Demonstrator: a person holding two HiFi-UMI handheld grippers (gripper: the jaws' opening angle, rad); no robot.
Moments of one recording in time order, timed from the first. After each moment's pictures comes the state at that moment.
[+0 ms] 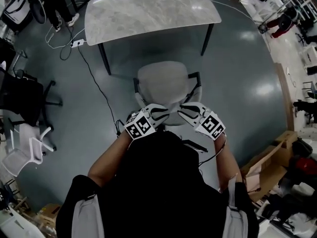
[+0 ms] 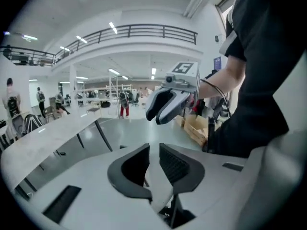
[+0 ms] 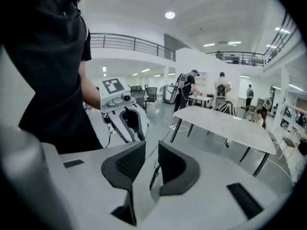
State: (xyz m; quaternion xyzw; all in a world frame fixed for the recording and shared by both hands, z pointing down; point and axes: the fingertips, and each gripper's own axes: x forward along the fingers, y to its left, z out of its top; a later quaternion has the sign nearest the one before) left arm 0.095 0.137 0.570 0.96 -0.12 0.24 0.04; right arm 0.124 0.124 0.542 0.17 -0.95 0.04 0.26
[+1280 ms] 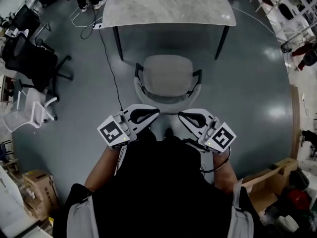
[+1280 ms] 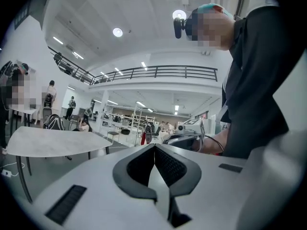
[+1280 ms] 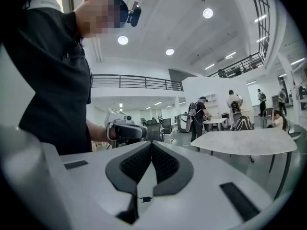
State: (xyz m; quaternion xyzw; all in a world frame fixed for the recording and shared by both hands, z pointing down) left arm 0.148 0.202 0.407 0.96 -0.28 0.00 0.08; right arm 0.210 0.198 0.422 0.08 -0.99 0.05 0.06
